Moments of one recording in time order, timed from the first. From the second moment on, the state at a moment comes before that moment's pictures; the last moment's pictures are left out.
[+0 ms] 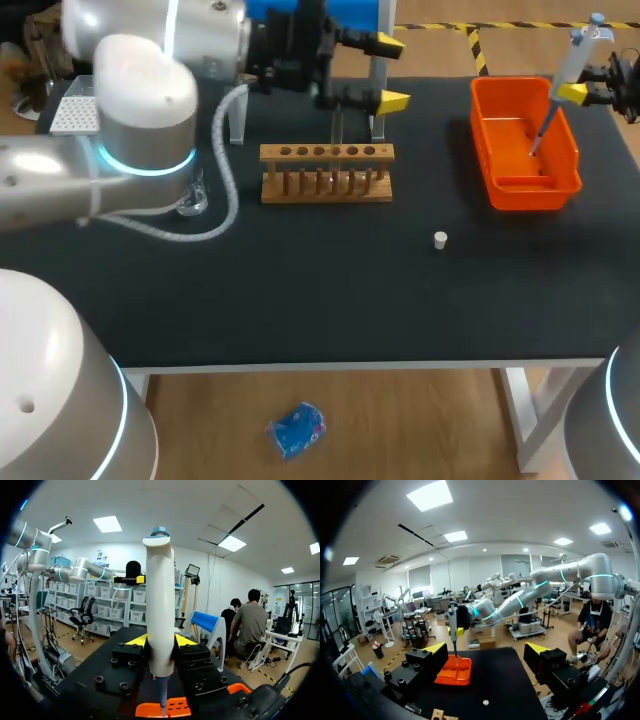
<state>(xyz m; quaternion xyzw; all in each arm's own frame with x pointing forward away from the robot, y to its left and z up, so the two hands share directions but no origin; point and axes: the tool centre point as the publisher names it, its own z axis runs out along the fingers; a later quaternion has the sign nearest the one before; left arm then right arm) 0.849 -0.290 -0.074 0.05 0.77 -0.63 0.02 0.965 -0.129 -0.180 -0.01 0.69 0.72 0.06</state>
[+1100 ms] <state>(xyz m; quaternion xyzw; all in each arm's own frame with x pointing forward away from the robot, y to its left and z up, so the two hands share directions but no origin) 0.909 -0.394 -0.085 0.09 0.76 -0.64 -0.01 0.965 -0.129 -0.180 -0.01 0.69 0.72 0.06</state>
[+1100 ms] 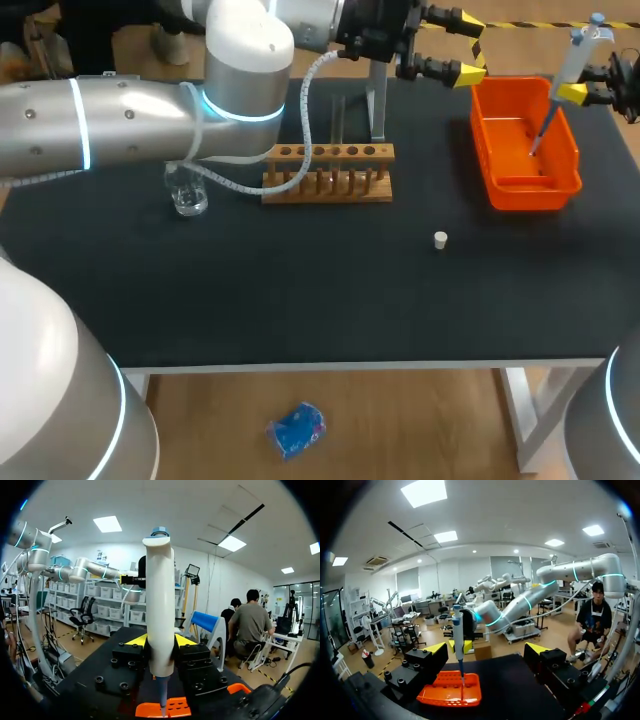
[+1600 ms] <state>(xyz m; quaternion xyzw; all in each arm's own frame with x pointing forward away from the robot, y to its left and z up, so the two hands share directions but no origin) 0.955 -0.449 -0.075 0.06 0.79 -0.62 -0.04 0.965 -0.129 -0.180 -0.01 0.69 0.72 0.06</state>
